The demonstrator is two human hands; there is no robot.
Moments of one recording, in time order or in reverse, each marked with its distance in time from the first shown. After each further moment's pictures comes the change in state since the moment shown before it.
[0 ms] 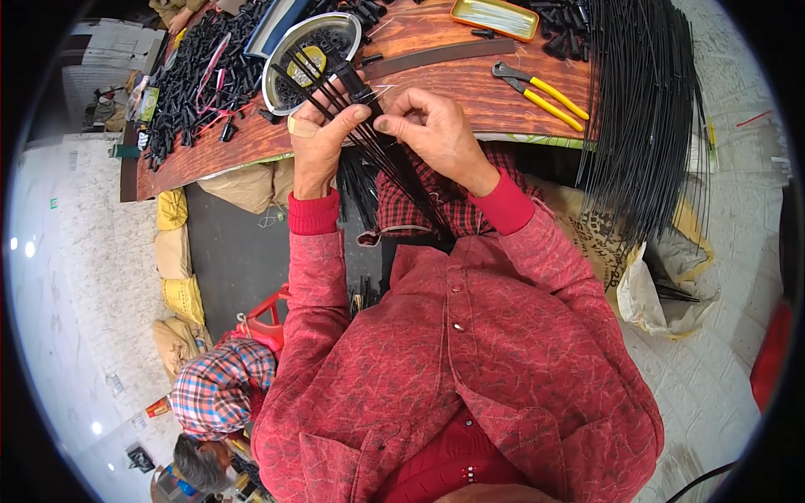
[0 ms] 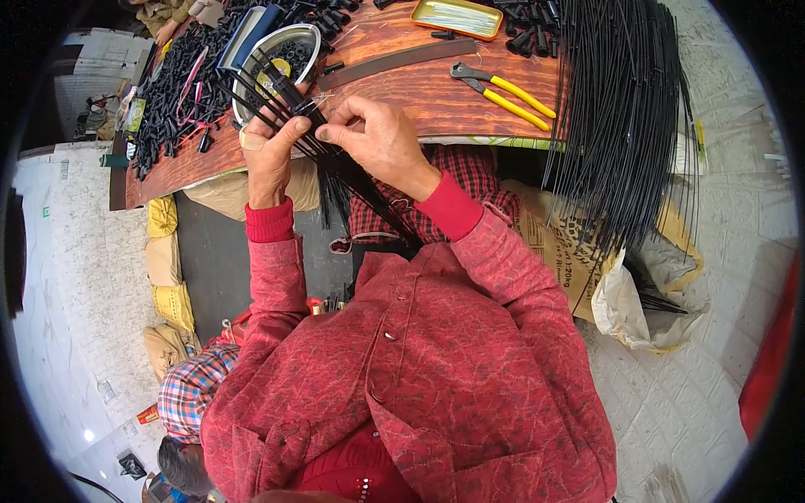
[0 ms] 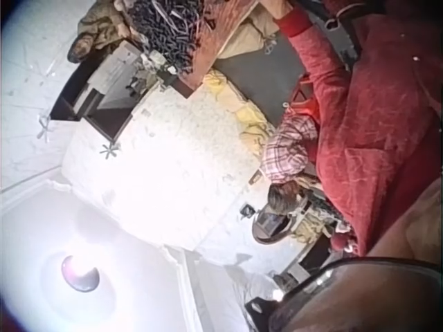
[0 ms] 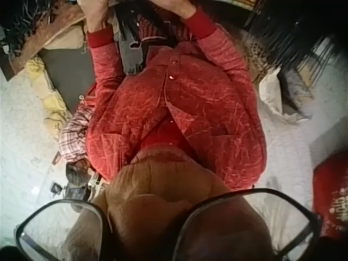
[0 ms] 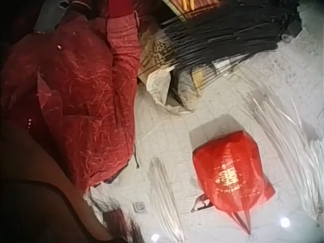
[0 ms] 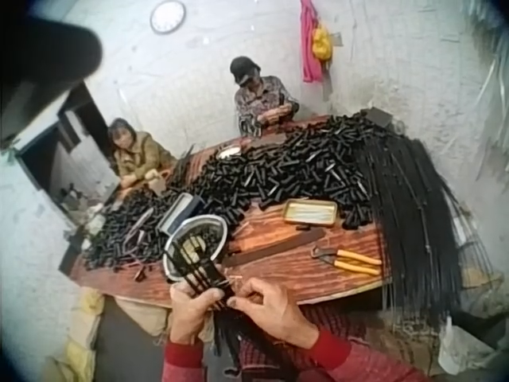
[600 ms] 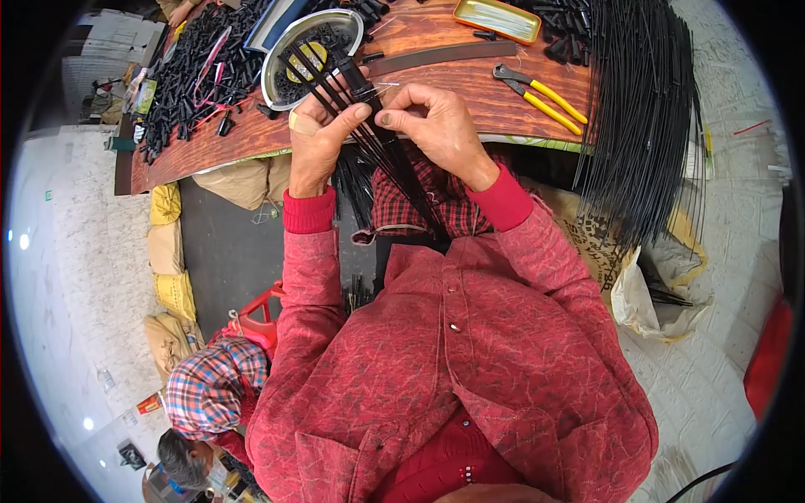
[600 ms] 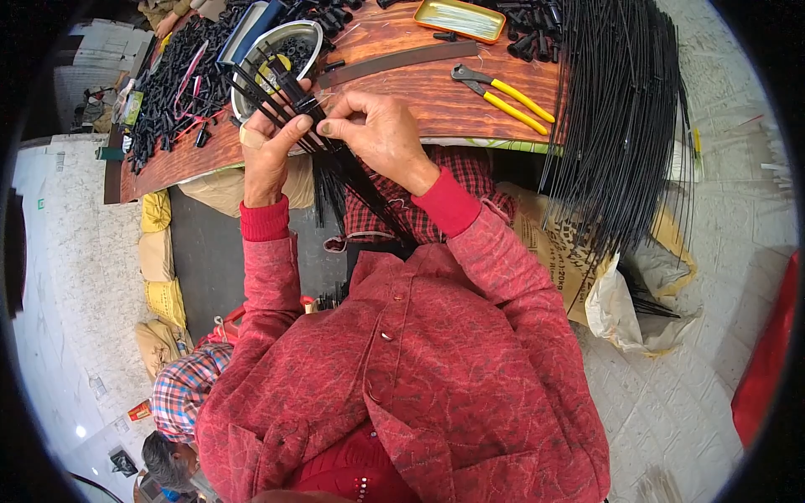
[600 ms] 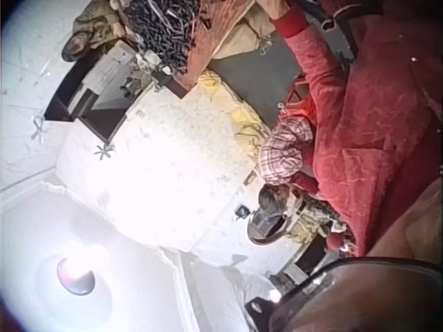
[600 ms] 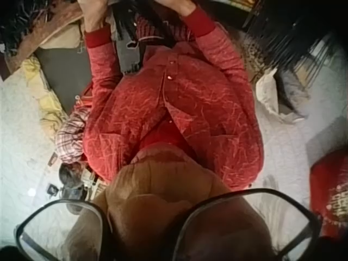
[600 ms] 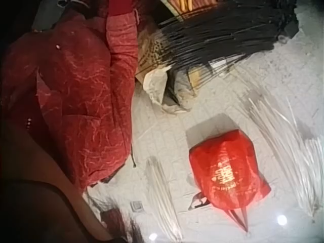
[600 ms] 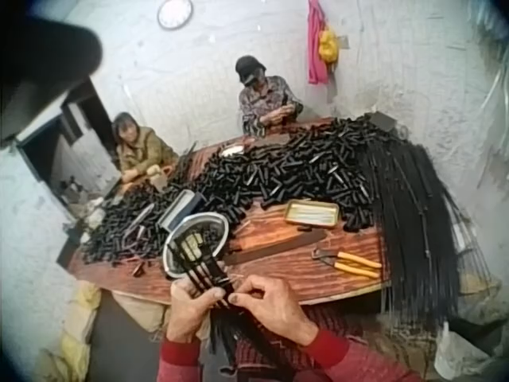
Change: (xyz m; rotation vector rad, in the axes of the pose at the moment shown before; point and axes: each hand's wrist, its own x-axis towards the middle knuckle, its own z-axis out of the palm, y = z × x) left_hand -0.006 0.010 0.004 0.023 -0.027 -0.027; right_hand 0.004 -0.005 -0.003 -0.021 -0.013 0.026
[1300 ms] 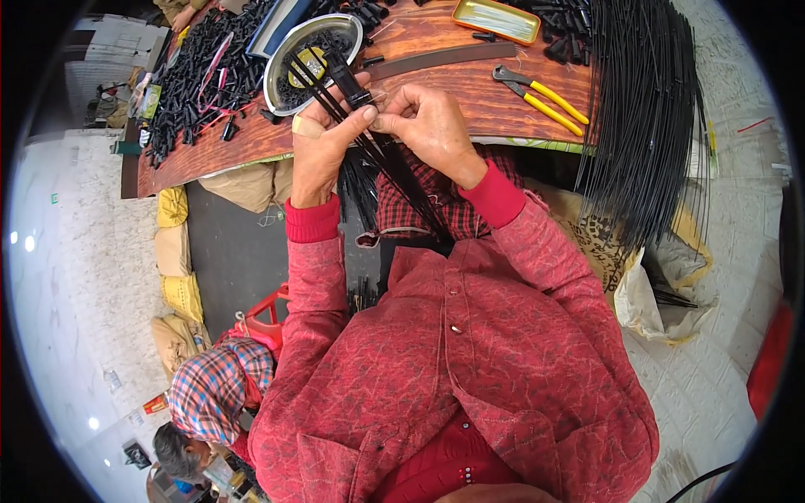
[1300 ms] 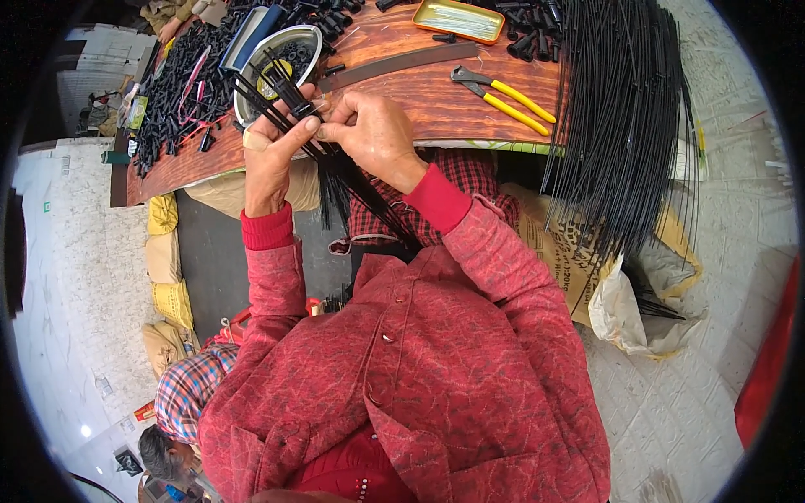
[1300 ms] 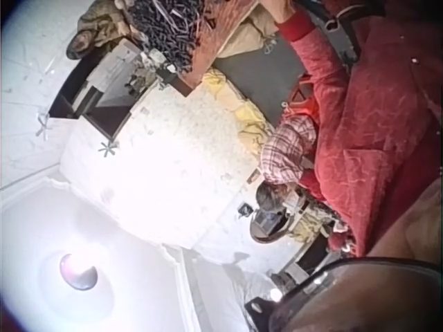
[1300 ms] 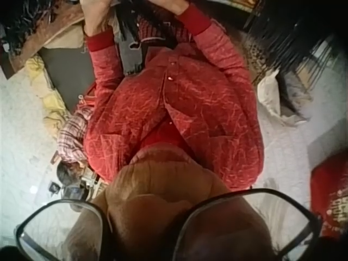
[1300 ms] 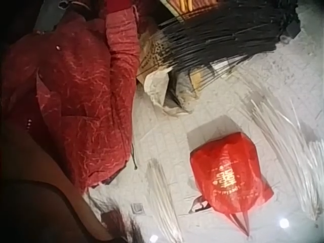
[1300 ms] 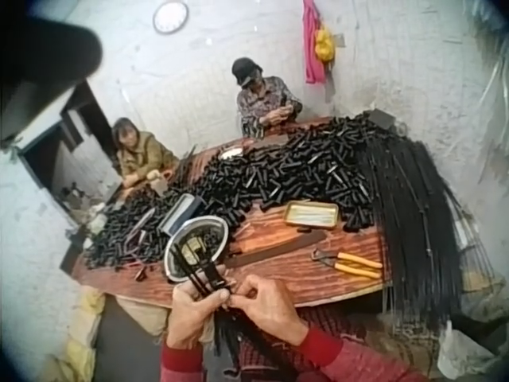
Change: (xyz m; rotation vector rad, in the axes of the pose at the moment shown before) left_hand -0.001 0.011 0.013 0.026 0.017 -0.136; right_hand 0.010 0.009 0.007 -0.167 0.102 0.023
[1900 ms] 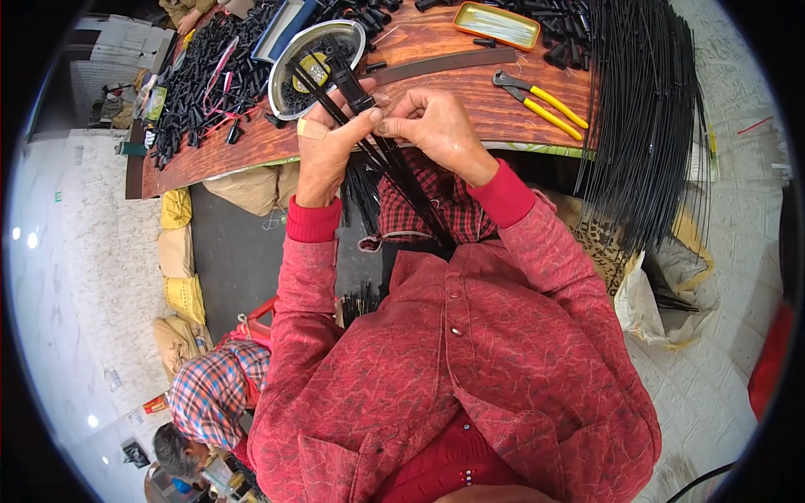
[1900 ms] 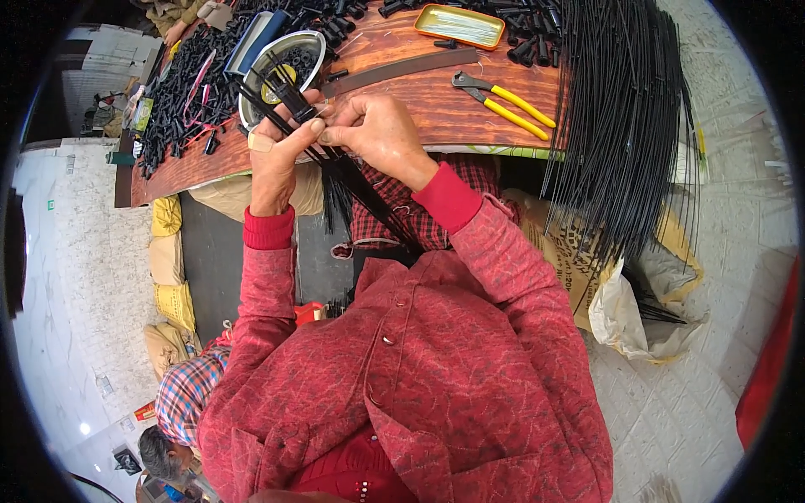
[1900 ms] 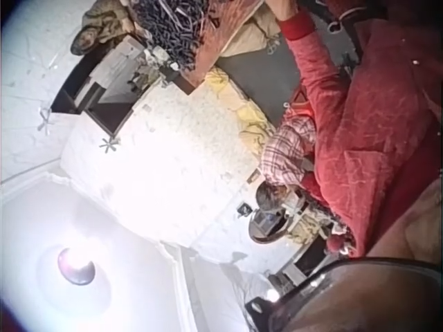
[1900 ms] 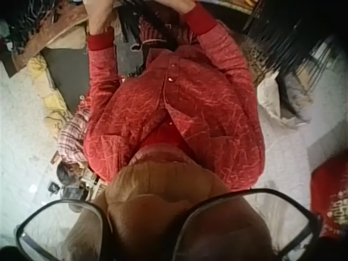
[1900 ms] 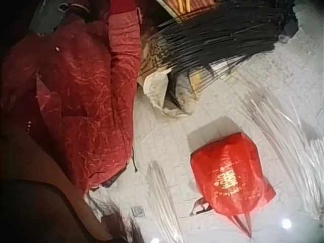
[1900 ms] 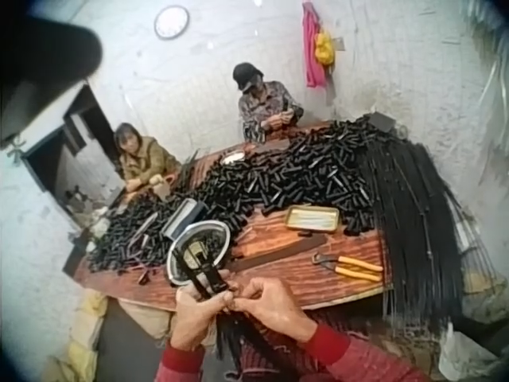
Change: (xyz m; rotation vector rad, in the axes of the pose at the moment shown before) left_hand 0.001 0.001 0.005 0.039 0.065 0.012; right_hand 0.004 -0.002 -0.010 0.232 -0.171 0.142
